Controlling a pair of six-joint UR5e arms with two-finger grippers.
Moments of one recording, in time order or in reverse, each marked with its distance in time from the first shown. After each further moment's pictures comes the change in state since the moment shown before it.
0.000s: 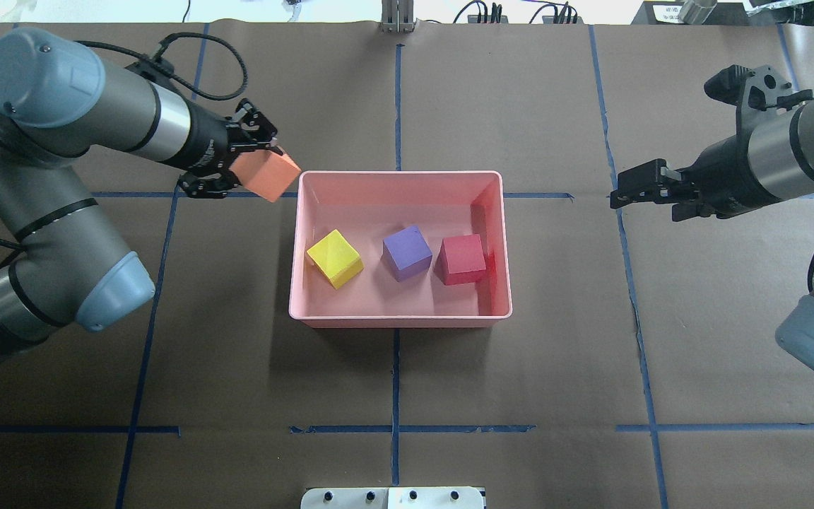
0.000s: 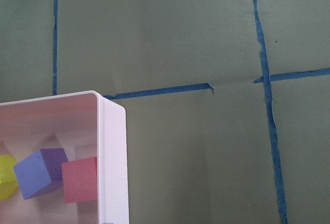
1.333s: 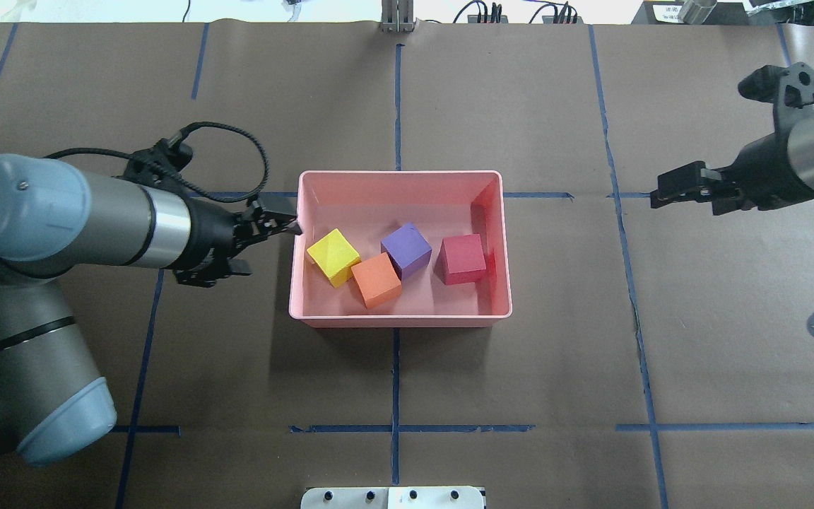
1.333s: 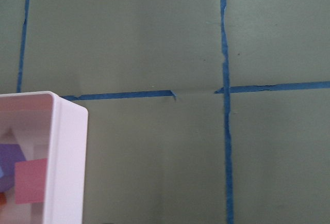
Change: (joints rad) left arm 0.158 0.252 -0.229 0.008 0.128 0.207; right arm 0.088 -0.095 -0.017 -0.001 0.023 -0.207
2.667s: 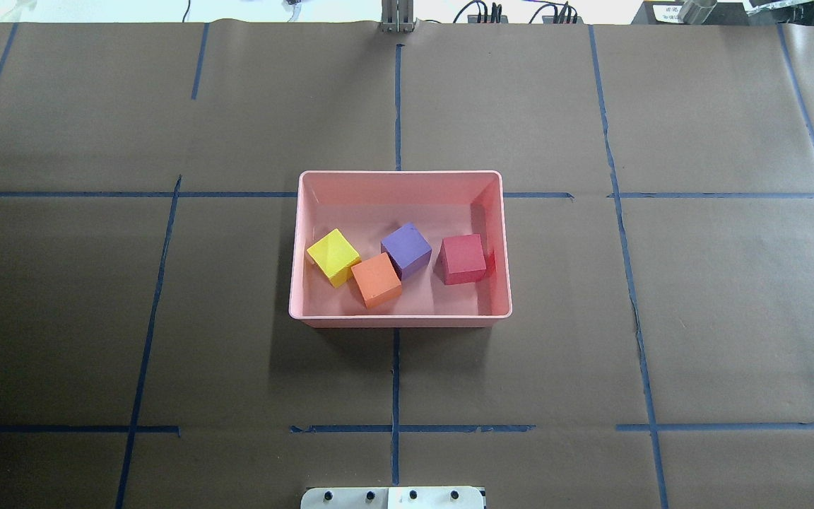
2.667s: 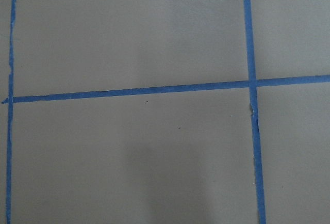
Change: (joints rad) left arm -0.919 0.438 0.274 0.306 -0.422 1.796; right arm 0.520 -0.169 -0.350 -0.023 0.313 -0.618
